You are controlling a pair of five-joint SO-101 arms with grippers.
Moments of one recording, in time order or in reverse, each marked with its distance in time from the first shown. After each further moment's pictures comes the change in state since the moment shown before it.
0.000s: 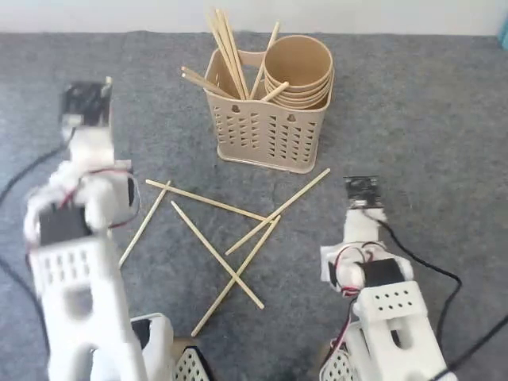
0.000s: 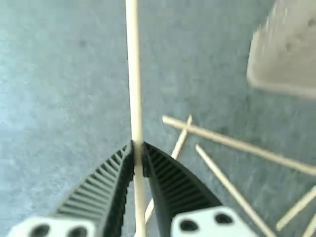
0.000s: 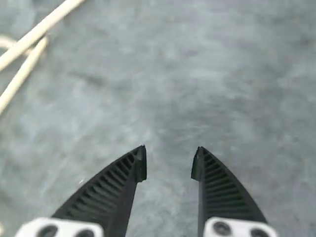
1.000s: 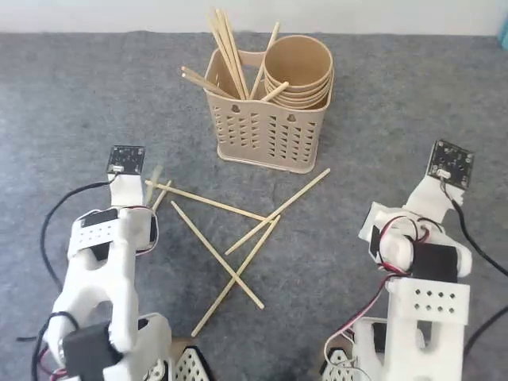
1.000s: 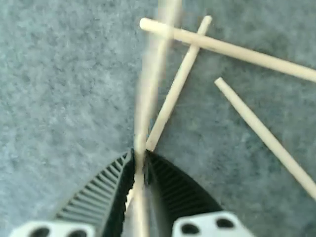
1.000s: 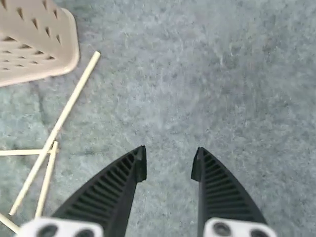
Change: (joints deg) left arm -3.2 27.4 26.2 -27.9 -7.6; right arm 16.4 0.0 -28.3 20.4 -10.4
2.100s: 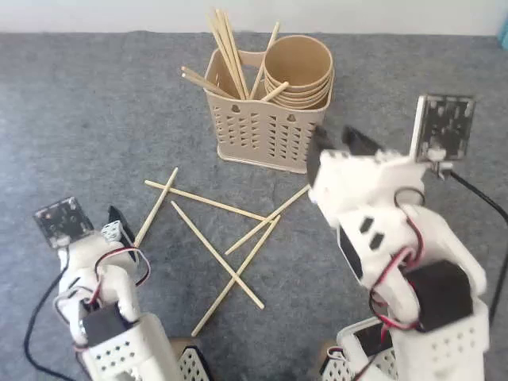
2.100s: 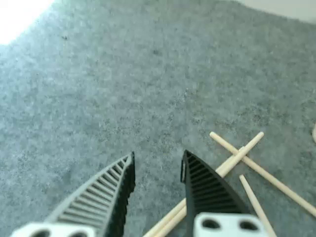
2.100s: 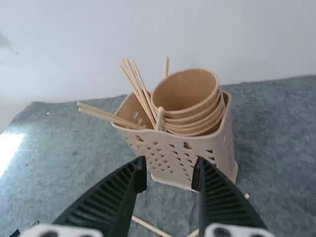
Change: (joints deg) left arm -10.2 -74.3 25.8 11.7 19.9; right arm -26.0 2.5 -33.0 -6.9 -3.7
